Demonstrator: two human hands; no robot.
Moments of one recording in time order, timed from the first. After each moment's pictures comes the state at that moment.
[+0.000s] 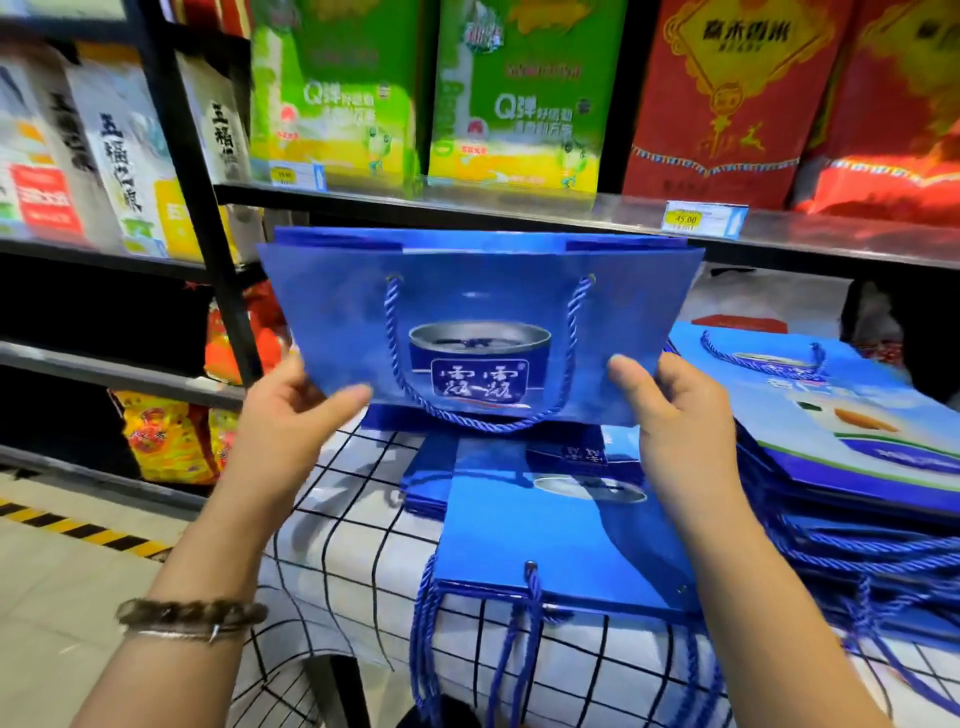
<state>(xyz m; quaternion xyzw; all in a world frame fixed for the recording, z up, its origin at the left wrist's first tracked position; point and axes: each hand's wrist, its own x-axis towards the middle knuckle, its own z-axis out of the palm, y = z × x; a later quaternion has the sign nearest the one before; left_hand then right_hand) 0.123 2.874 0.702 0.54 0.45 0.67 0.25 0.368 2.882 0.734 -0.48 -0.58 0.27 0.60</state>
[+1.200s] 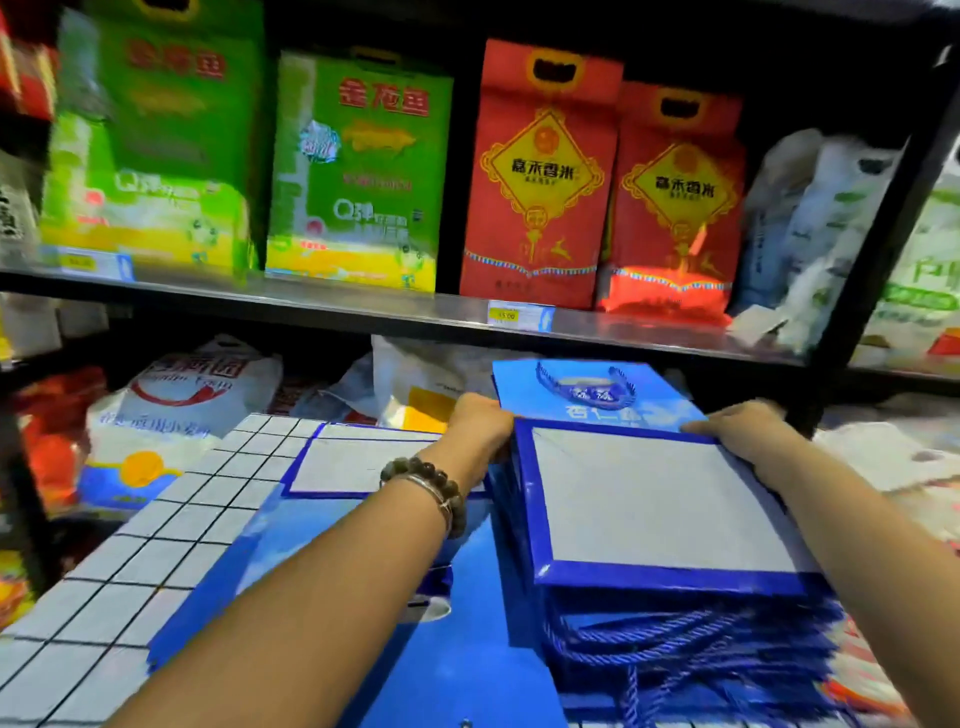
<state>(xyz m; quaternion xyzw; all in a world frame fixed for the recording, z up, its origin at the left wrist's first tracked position) 0.388 3.016 0.752 0.53 0.49 0.45 0.53 0.632 2.963 0.793 -0.78 -0.42 0.20 0.42</state>
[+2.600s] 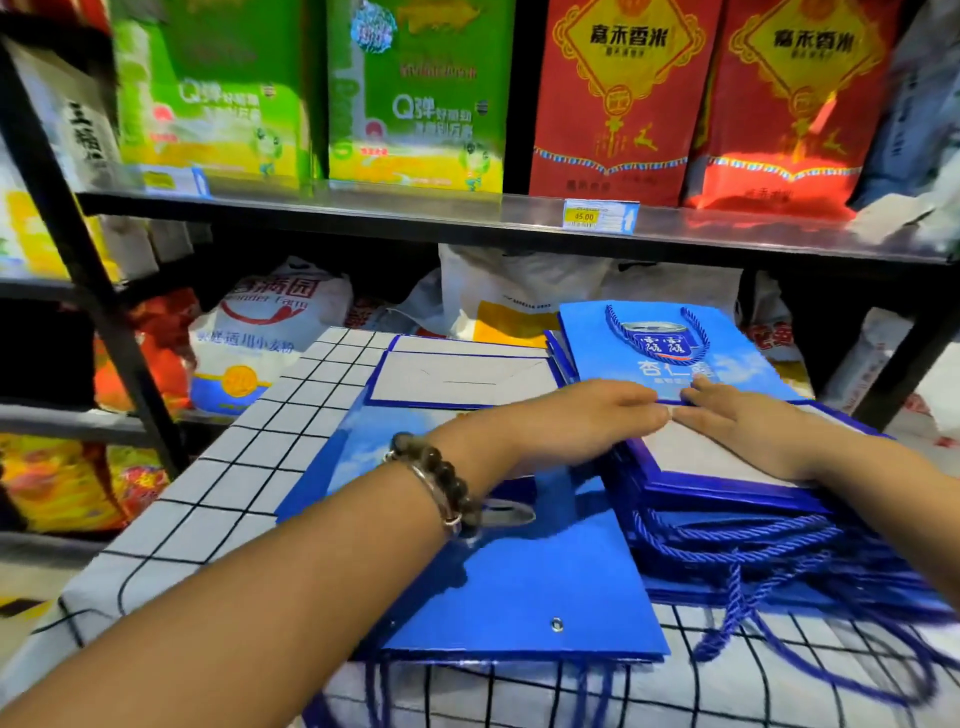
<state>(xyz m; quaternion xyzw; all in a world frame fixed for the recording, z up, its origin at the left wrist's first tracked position) 0.349 2.907 0.755 0.78 0.38 0.20 0.46 0.558 2.931 0.734 -0.70 -0.71 0.06 -0.02</state>
